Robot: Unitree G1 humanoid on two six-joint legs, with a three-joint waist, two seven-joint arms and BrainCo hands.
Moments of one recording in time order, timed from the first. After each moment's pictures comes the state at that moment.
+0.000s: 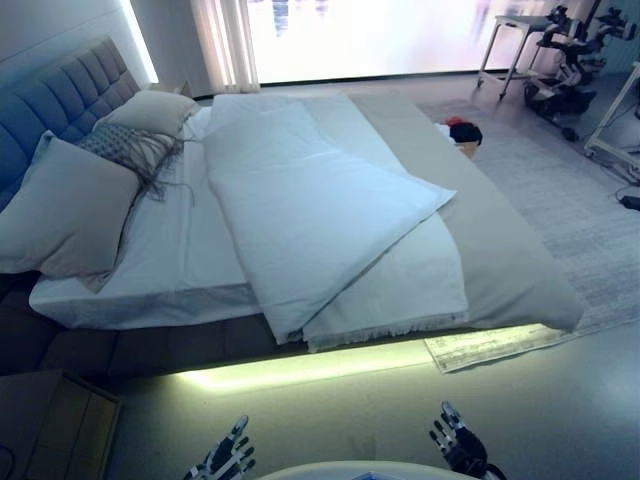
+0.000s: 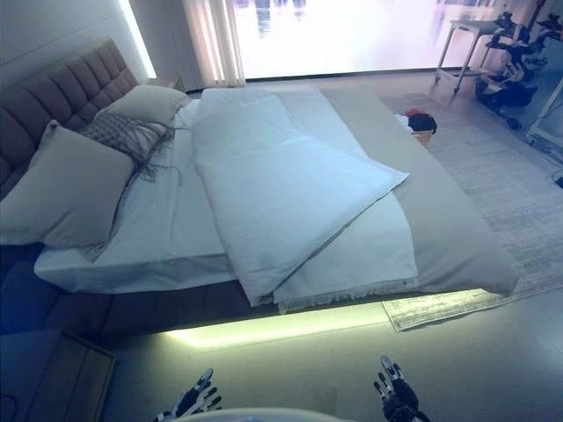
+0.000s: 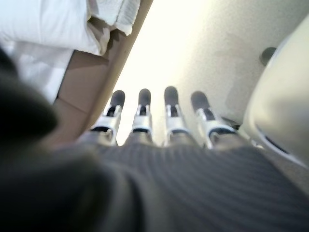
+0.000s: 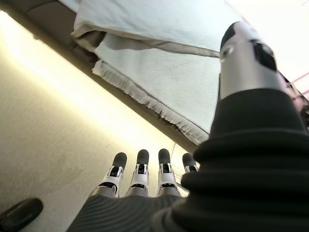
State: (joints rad) left arm 0.03 0.19 -0.13 1.32 -0.78 -0.06 -0.33; right arm 0.04 -0.20 0.03 1.30 0.98 -0.24 0.34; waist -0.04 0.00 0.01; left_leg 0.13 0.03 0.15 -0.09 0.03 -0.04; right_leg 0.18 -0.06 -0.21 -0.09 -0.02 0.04
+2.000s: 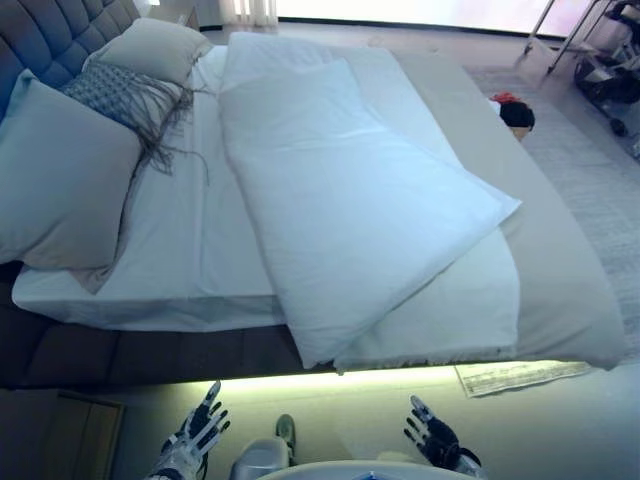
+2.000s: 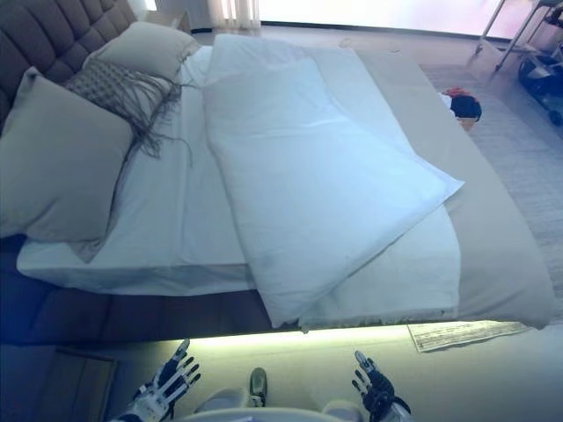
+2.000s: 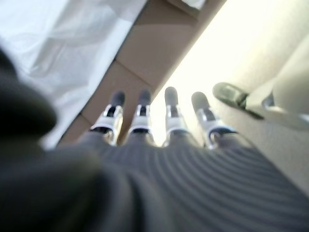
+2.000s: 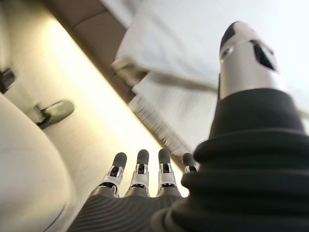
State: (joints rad) left arm -0.06 0.26 -0.08 1.34 -0.84 -0.07 -0.28; right arm -0.04 -0.16 0.03 1.37 0.82 -0.16 0.32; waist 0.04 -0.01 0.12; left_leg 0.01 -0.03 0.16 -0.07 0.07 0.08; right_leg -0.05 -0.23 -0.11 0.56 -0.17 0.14
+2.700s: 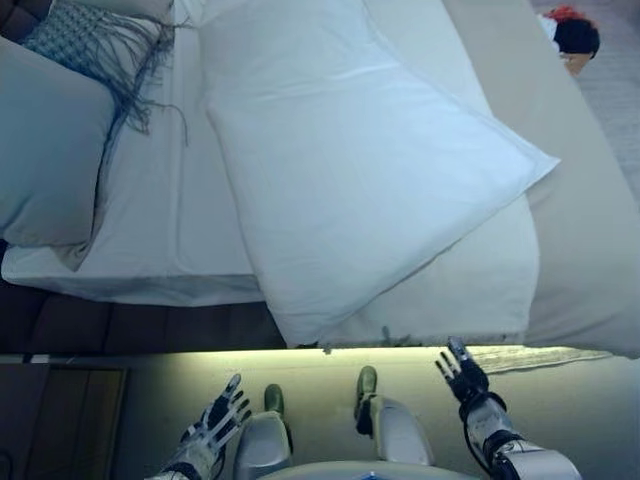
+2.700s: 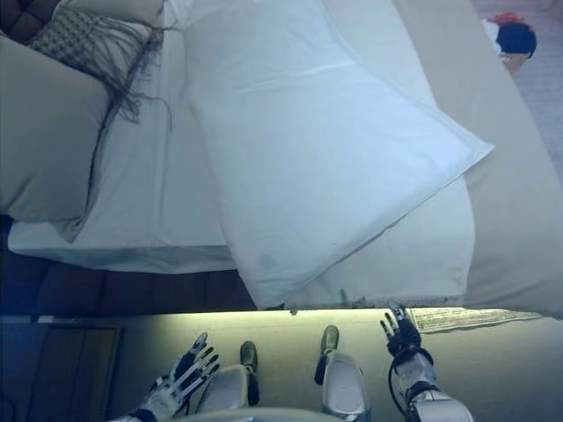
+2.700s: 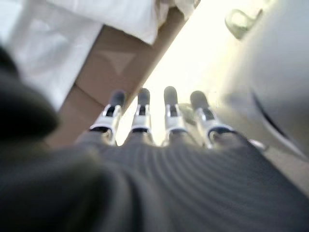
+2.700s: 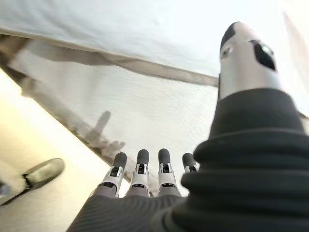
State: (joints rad) left arm -0.10 0.22 -0.12 1.28 -0.88 -0.08 -0.34; right arm -0.23 -0.30 -0.01 1.27 1.09 -0.21 0.25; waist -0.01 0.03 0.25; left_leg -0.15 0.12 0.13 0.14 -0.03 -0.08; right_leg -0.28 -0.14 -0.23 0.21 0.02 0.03
